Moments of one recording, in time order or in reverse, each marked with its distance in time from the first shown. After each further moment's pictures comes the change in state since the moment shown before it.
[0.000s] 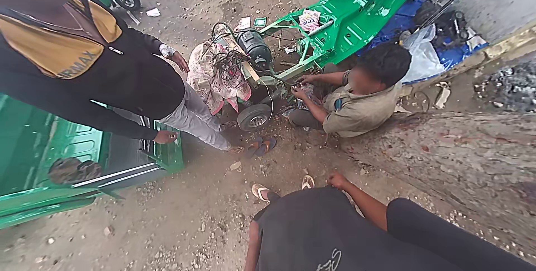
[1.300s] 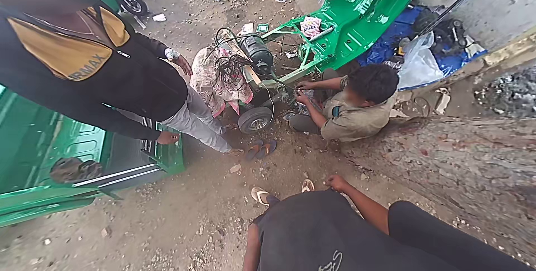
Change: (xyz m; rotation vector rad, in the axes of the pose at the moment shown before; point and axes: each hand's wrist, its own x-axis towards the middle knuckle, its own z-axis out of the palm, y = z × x) left_hand -0.007 0.006 -0.005 0.198 -0.070 0.032; right_hand -0.002 -0.003 -0.005 0.026 0.006 -0.006
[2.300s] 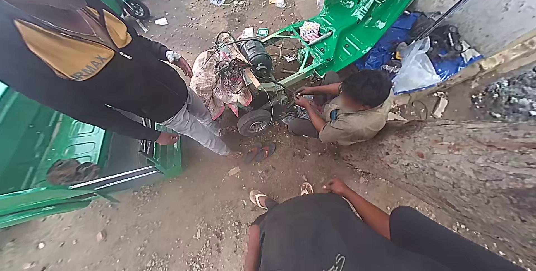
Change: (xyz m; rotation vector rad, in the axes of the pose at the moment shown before) left_hand -0.010 0.017 0.006 -0.042 0.019 0.048; right_hand 0.000 0.013 -0.002 0.006 0.026 -0.041
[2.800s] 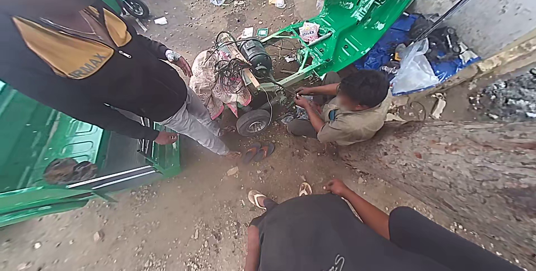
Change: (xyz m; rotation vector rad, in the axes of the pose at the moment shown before) left_hand 0.005 -0.005 0.011 -0.052 0.090 0.023; right_hand -0.003 0.003 -0.003 -0.040 -0.017 0.022
